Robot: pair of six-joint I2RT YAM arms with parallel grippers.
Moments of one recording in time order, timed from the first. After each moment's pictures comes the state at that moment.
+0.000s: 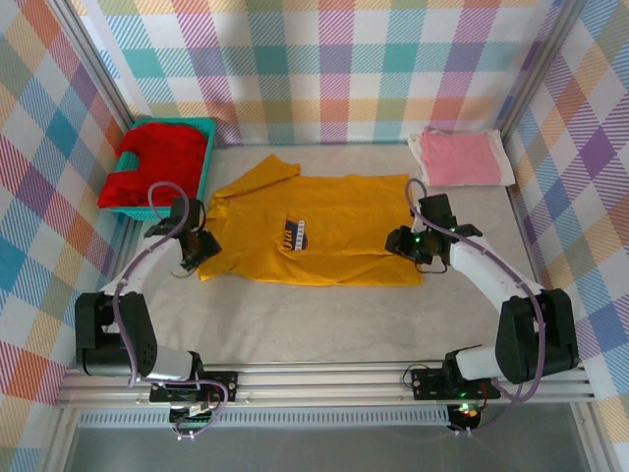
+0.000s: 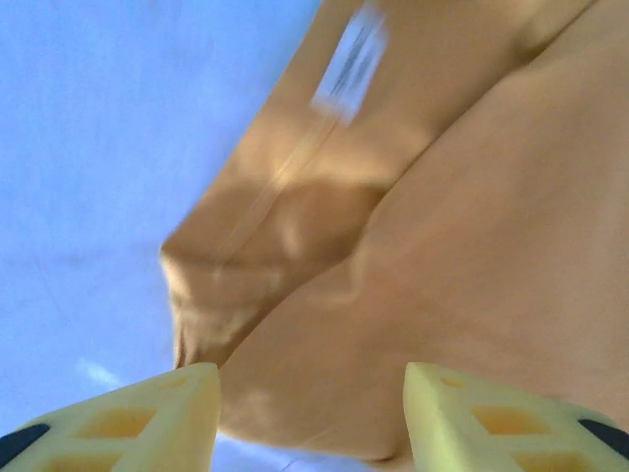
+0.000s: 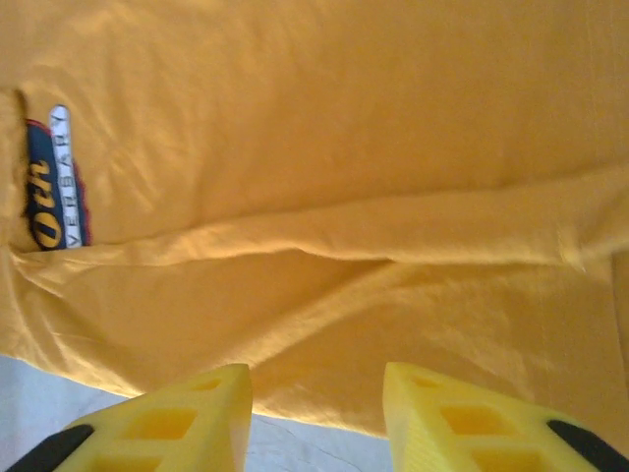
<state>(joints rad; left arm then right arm) -0.01 1.41 0.87 -0.65 -0.05 -0.62 0.24 1.37 0.86 -0.54 -0.29 0.54</state>
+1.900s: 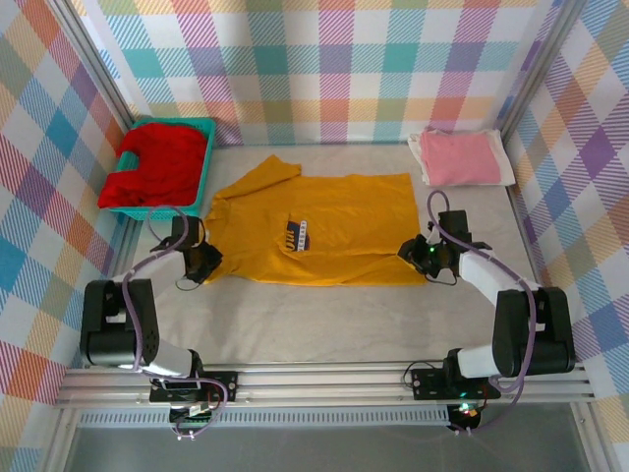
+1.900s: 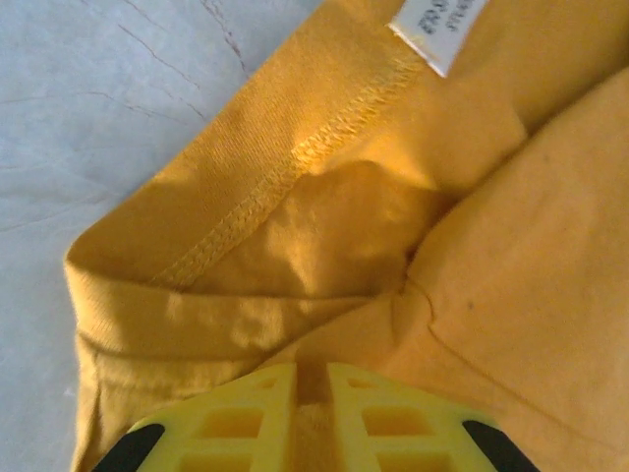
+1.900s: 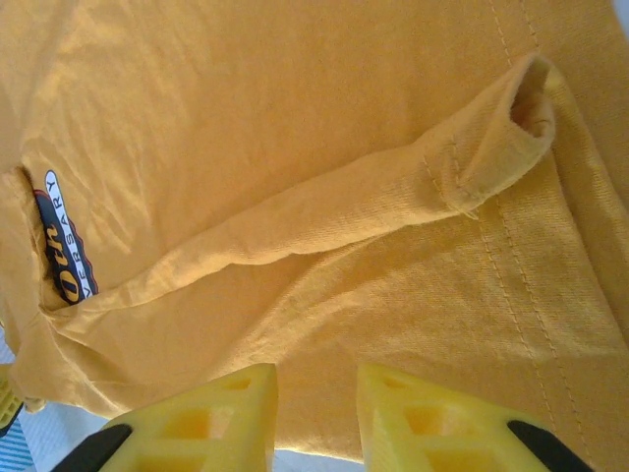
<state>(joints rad) 0.05 1.49 0.70 -0.32 0.09 -0.82 0.08 1.38 0.69 -0.34 -0.45 0.67</state>
